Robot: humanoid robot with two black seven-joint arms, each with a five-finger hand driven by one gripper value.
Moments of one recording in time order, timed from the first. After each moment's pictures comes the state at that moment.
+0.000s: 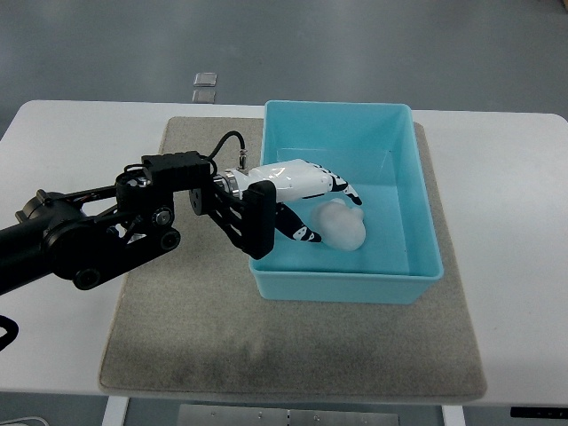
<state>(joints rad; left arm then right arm) -0.90 0.34 -0.42 -1.27 1.71 -0.13 -0.21 0.00 0.00 0.00 0.14 -0.07 -0.05 0.09</state>
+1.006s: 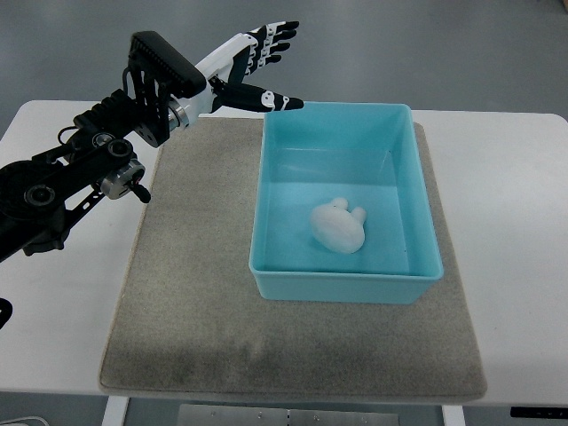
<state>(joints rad) -0.90 0.38 -0.65 -1.11 0.75 0.01 -0.21 0.00 0.00 0.00 0.14 -0.07 -0.05 0.09</state>
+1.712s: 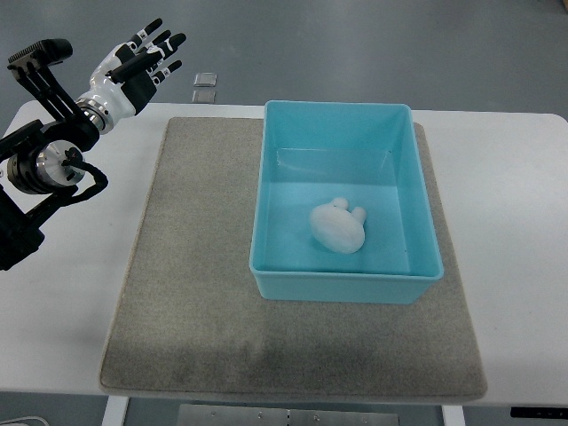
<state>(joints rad) -0.81 0.47 -0.71 -0.97 -0.09 0.03 -0.17 0.00 0.00 0.00 0.14 -0.07 -0.05 0.09</state>
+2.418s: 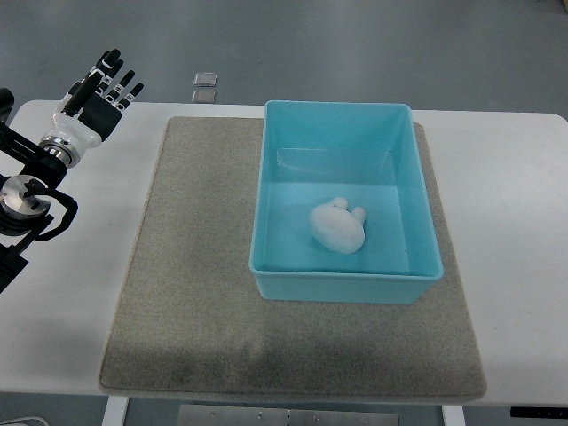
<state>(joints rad) -0.64 0.46 -0.90 -0.91 -0.25 -0.14 -0.16 0.00 0.00 0.00 0.14 -0.07 -0.05 0.09</state>
